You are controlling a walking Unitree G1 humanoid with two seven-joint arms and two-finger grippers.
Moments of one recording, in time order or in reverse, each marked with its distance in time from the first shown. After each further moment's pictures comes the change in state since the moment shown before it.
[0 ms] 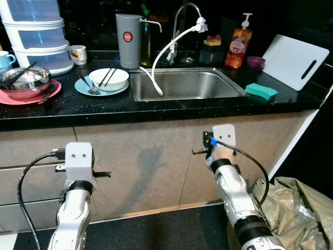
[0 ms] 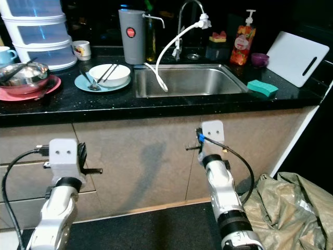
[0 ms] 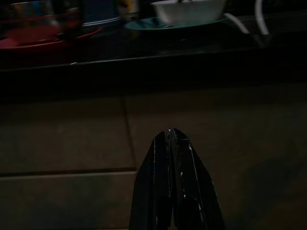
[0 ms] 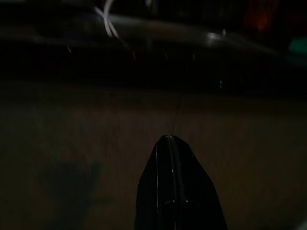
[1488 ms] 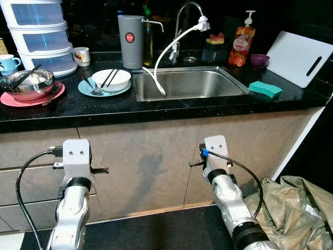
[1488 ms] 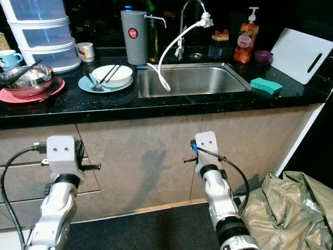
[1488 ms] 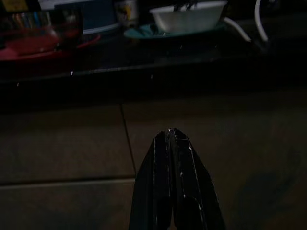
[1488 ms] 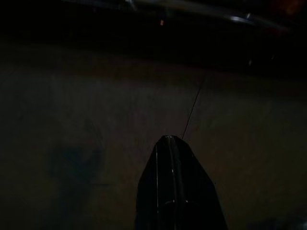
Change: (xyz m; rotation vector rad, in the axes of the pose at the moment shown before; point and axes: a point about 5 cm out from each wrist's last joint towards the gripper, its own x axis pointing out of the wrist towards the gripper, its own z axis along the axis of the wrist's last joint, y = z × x) left arm 0.005 -0.001 -0.002 -0.005 -0.007 0.009; right arm -0.008 0.015 -0.017 -0.059 0.058 0.076
